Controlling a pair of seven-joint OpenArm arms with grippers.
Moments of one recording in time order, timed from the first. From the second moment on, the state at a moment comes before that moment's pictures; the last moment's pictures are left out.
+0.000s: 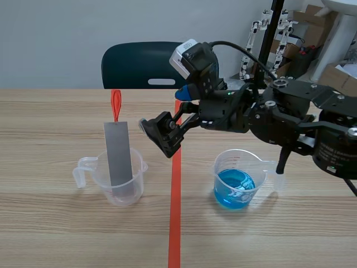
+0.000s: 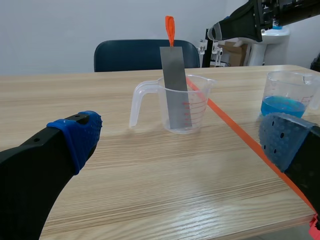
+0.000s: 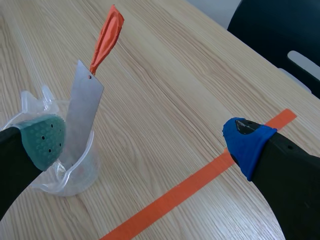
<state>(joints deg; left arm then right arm) 49.3 -11.4 -5.6 63.9 6.3 -14.7 -89.0 28.4 26.9 -54.0 75.9 32.9 18.3 -1.6</state>
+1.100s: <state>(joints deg) 47.7 -11.4 -5.6 64.2 11.9 -13.8 -89.0 33.2 9.8 -59.2 60.8 32.7 18.1 -4.3</state>
